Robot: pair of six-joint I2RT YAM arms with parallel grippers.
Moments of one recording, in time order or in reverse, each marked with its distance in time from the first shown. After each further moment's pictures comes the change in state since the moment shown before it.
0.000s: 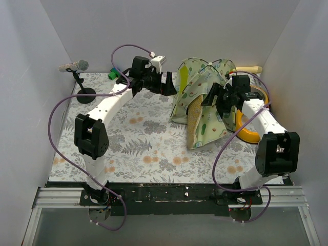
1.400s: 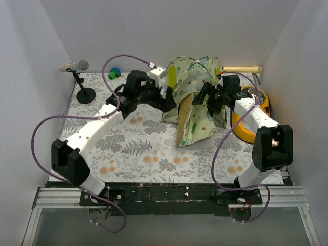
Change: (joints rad) left arm -0.062 -0.346 -0.321 0.075 -0.169 0.078; right arm 0.073 0.078 0.016 0.079 -0.035 0.101
